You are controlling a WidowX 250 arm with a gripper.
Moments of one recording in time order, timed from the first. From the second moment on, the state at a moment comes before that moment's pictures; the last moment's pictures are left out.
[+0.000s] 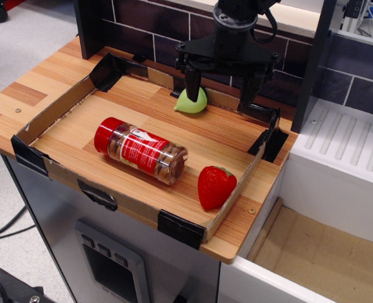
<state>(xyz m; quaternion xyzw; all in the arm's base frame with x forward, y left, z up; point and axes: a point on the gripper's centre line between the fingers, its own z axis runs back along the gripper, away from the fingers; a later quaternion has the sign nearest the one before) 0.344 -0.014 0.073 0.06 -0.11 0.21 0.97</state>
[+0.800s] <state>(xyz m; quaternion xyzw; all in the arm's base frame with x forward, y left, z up) 0.334 0.043 0.073 0.05 -0.06 0.40 0.91</state>
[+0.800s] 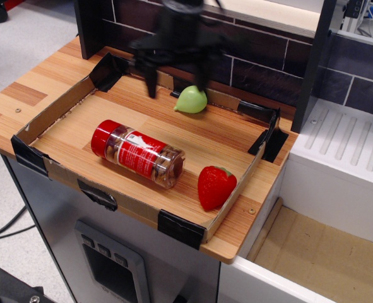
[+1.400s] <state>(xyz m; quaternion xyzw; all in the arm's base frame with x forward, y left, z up) 0.282 0.097 0.071 0.06 -0.06 0.55 0.83</state>
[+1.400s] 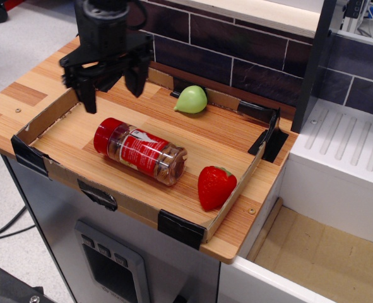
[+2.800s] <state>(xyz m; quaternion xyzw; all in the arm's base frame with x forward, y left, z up) 0.268 0.095 0.022 0.07 -0.10 0.69 0.71</state>
